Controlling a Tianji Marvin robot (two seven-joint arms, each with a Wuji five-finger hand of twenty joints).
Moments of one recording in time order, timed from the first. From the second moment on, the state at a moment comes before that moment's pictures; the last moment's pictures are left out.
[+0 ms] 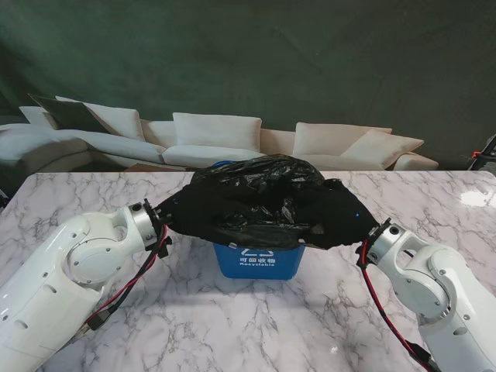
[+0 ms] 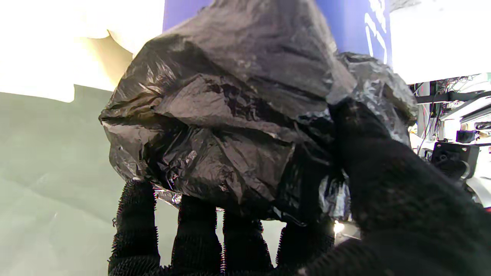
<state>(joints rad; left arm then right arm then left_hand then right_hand) 1.34 -1.02 -1.19 -1.73 0.74 -0.57 -0.28 -1.60 -1.04 1.42 -1.80 -1.01 -0.49 0.05 0.73 -0.23 0.00 0.00 0.48 0.01 0.35 0.55 0.33 0.15 0.15 0.32 0.41 0.17 0.28 0.58 0.10 0.18 0.76 0.58 0.57 -0.55 0.79 -0.19 0.75 -0.36 0.96 0.53 0.52 0.10 0.48 0.29 0.48 0.13 0.11 0.21 0.07 0.35 0.78 0.26</state>
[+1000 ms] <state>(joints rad) 1.18 -1.04 -1.20 -1.78 0.59 -0.19 -0.43 -1.58 -1.04 1.41 -1.79 -0.98 -0.49 0.07 0.72 -0.16 0.01 0.00 0.34 0.06 0.09 0.37 0.29 0.24 0.03 0.19 0.38 0.23 0.23 0.47 0.09 0.19 0.66 0.53 0.57 -0.56 0.83 -0.21 0.77 -0.34 0.96 0.52 0.55 0.09 0.50 0.36 0.52 0.11 0.13 0.23 0.07 0.35 0.79 0.25</state>
